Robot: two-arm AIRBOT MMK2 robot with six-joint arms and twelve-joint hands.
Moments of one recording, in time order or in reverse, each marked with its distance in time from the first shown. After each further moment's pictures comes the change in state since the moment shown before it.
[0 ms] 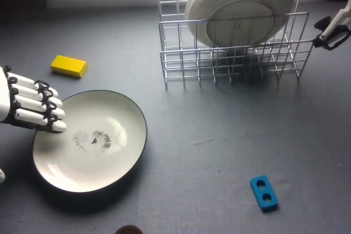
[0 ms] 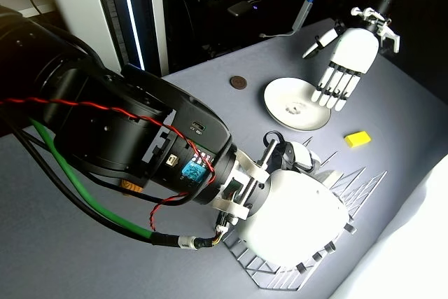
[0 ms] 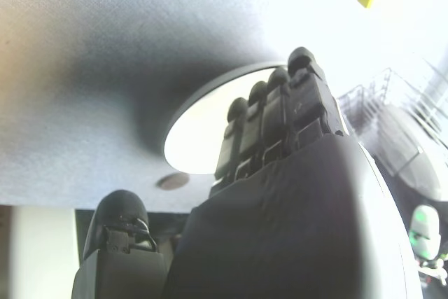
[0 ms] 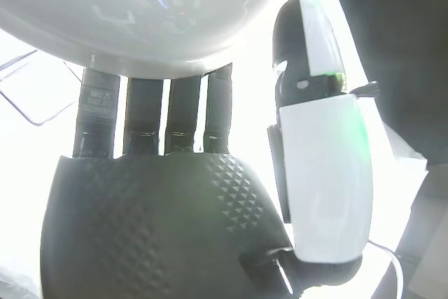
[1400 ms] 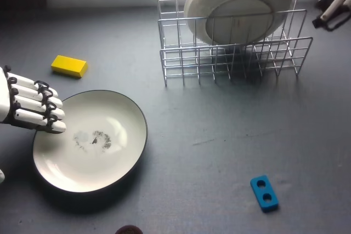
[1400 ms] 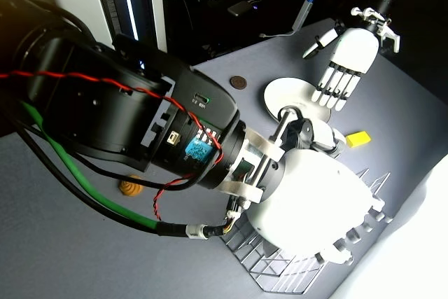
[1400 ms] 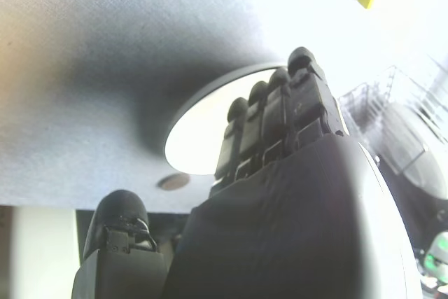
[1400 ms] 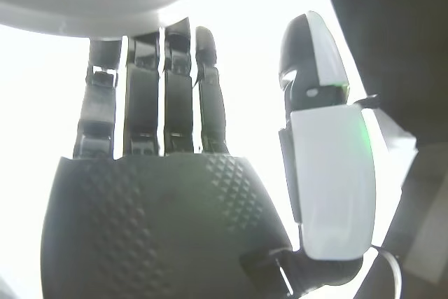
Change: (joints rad) left arm 0.000 0.000 0.000 0.003 0.001 0.000; right arm 0.101 0.040 -0.079 -0.051 0.014 -0.082
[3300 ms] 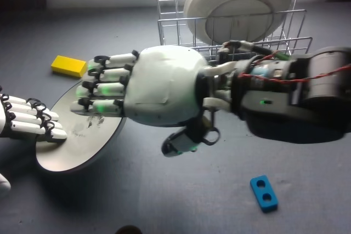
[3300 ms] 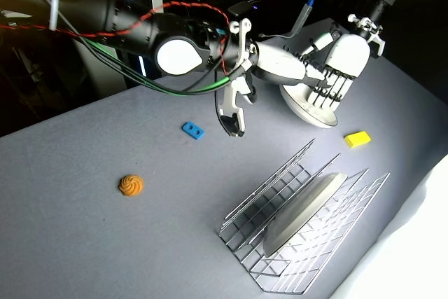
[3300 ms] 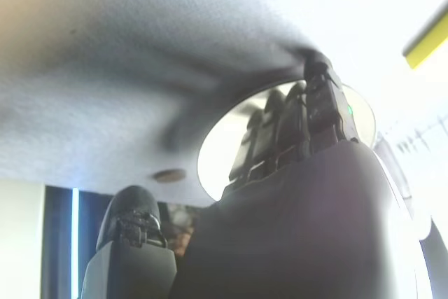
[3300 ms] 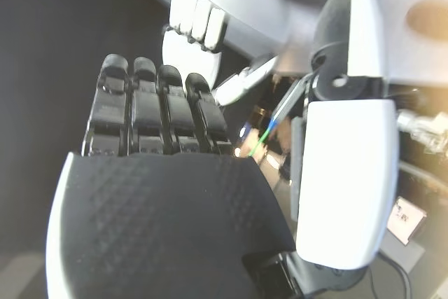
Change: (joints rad) left arm 0.213 -0.060 0.091 -0.164 -0.045 -0.103; right arm -0.287 -0.198 -0.346 -0.975 0.302 -0.303
